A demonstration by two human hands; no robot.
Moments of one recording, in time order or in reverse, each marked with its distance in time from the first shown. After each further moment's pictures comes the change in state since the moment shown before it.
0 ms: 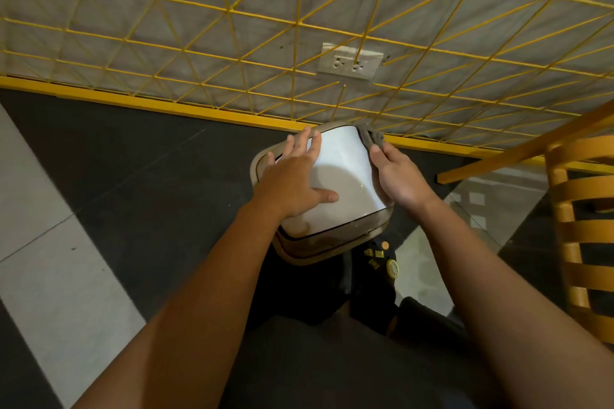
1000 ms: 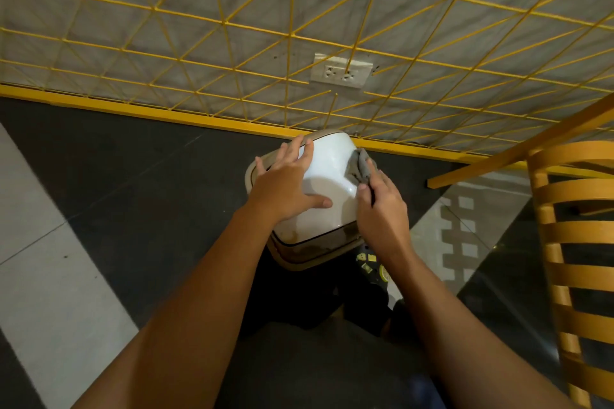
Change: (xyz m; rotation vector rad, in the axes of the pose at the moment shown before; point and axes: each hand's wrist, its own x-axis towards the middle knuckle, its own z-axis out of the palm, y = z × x) left_hand -0.001 -0.001 -0.001 0.063 0.011 0.008; right_hand -0.045 0.015 0.029 -0.125 0.245 -0.136
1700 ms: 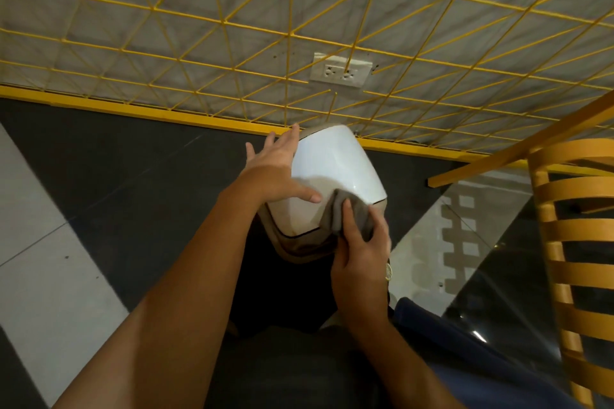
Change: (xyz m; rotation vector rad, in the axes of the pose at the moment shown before) left_hand 0.004 -0.005 -0.026 -0.081 -0.074 -0.076; right_hand -0.071 0.011 0.036 -0.060 0.198 -0.191
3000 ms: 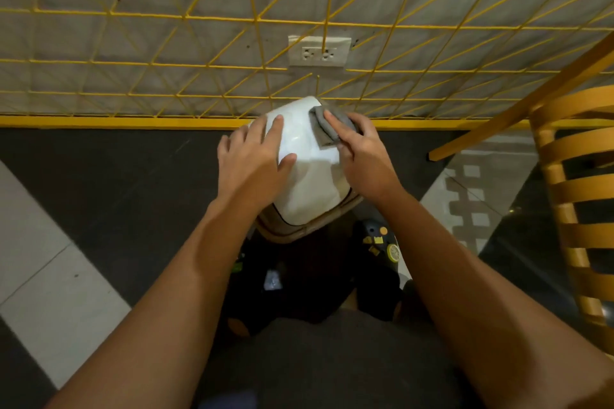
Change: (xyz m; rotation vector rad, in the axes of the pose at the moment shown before) left_hand -0.007 0.002 0.014 0.349 0.373 0.043; right_hand 0.131 0.020 -0.008 0.140 -0.250 -0.146
